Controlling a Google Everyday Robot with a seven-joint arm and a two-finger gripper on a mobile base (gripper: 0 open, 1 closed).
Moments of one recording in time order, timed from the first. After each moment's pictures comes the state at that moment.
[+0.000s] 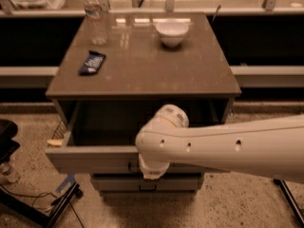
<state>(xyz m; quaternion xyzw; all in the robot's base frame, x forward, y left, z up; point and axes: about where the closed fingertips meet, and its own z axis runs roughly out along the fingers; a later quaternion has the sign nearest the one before) 0.443 0.010 0.612 -0.72 0.69 -0.01 0.11</state>
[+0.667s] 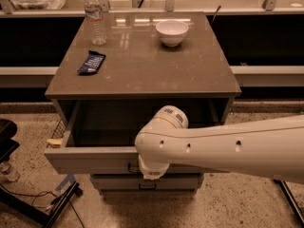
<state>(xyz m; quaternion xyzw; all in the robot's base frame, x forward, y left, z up) 0.442 0.010 0.612 -0.72 0.69 -0.01 0.11</state>
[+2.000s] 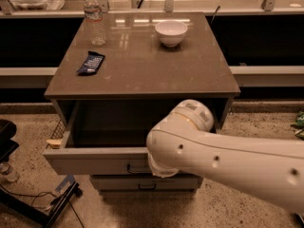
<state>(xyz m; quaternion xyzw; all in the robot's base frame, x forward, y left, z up) 0.427 -0.012 0.672 -0.71 0.68 -0.04 0.14</state>
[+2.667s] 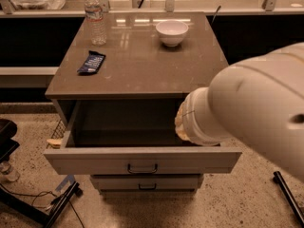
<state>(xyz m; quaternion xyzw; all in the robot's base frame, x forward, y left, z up) 0.426 -0.072 0.859 -0.70 0.66 -0.12 0.26</state>
